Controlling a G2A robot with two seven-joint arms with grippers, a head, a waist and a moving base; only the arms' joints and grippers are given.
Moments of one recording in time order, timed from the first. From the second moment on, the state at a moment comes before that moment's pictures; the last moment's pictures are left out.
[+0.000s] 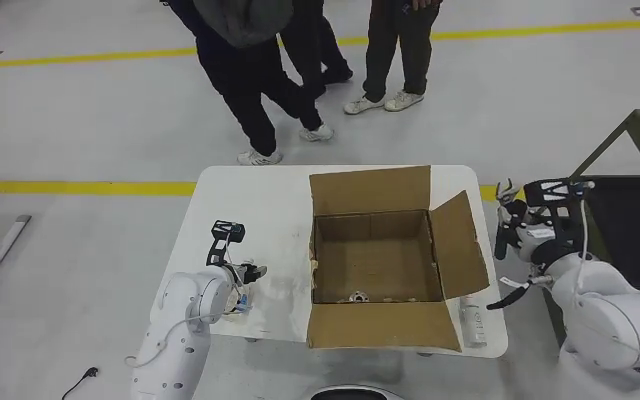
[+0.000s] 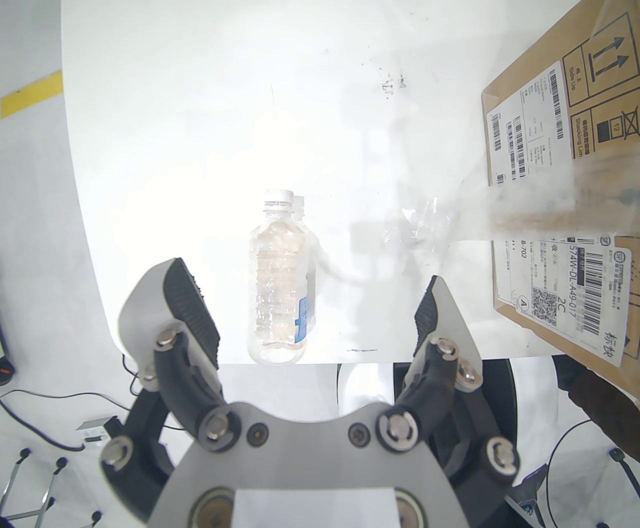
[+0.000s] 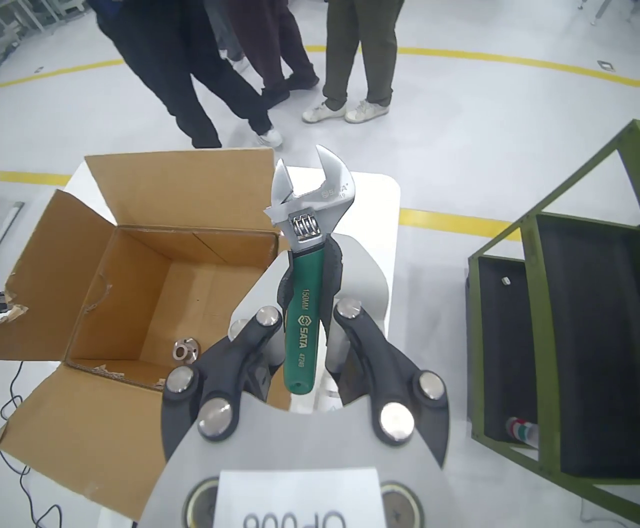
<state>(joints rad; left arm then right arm) 1.22 -1.37 -1.41 -1.63 1.35 -0.04 -1.07 -1.38 -1.36 1.89 -2.27 -1.18 -0.14 1.15</state>
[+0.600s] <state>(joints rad) 1.22 -1.37 -1.41 -1.63 1.35 -0.04 -1.07 -1.58 -1.33 2.02 -2.14 -1.24 -0.26 1.14</state>
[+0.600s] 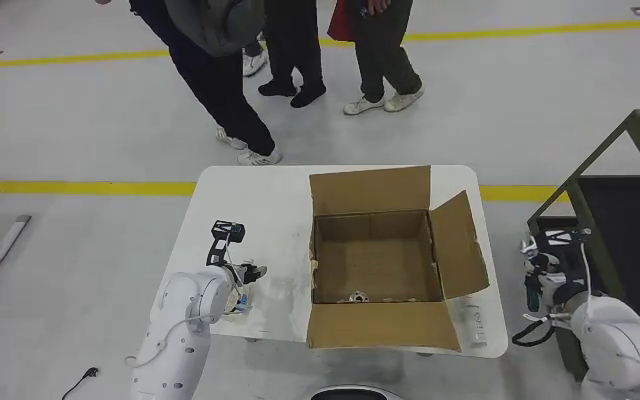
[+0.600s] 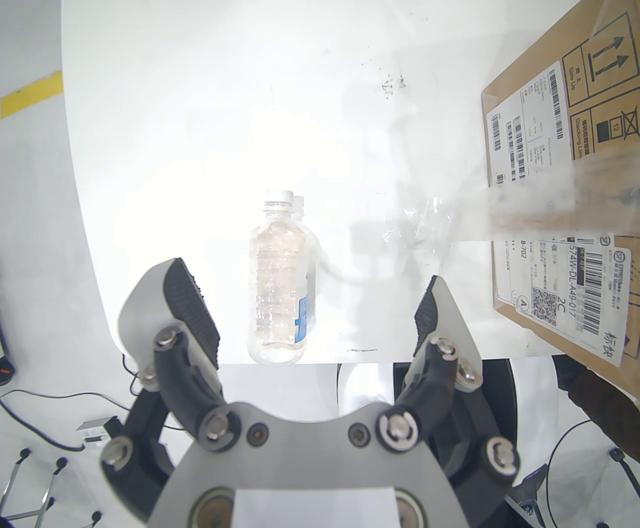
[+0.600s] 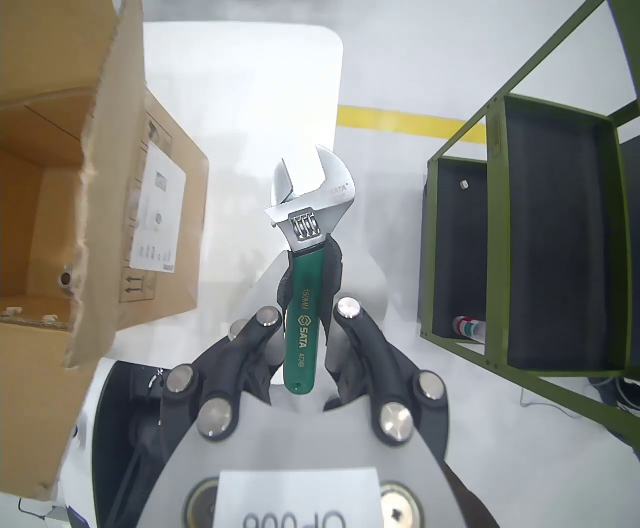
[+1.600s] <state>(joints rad) 1.22 -1.37 -1.41 -1.63 1.35 -0.04 -1.07 -1.59 -1.31 1.80 -1.81 -1.46 -0.20 0.99</state>
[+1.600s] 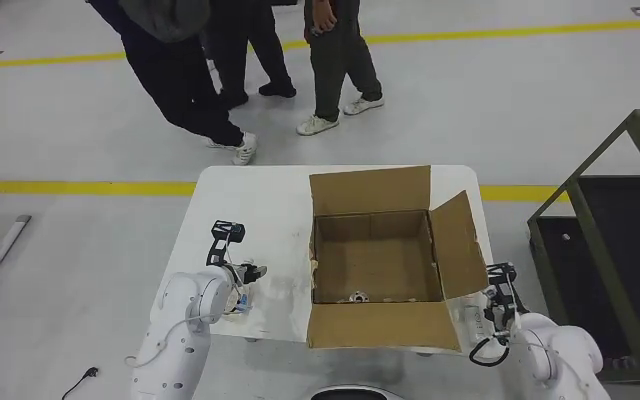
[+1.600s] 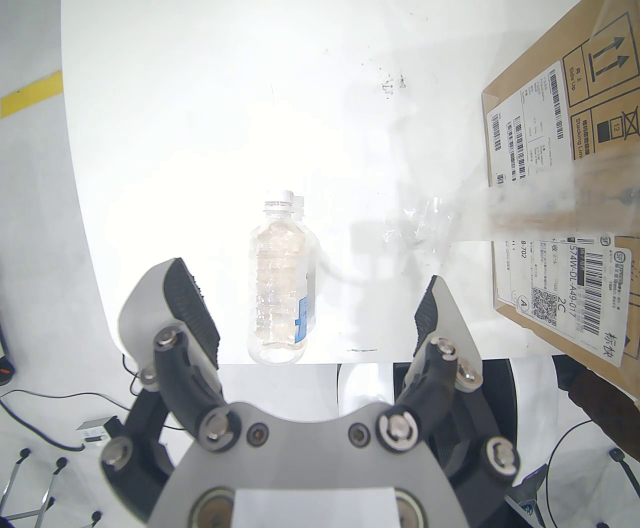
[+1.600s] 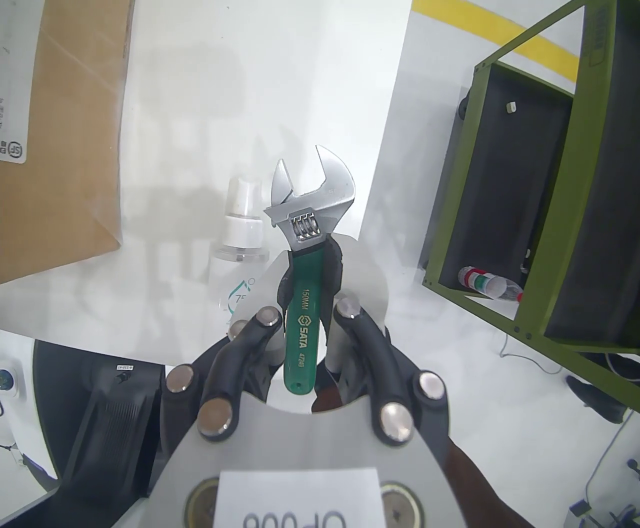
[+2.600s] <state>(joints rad) 1.22 -1.37 -1.41 -1.63 1.35 -0.04 -1.07 -1.55 -1.30 1.71 -1.70 -1.47 -0.12 1.02</state>
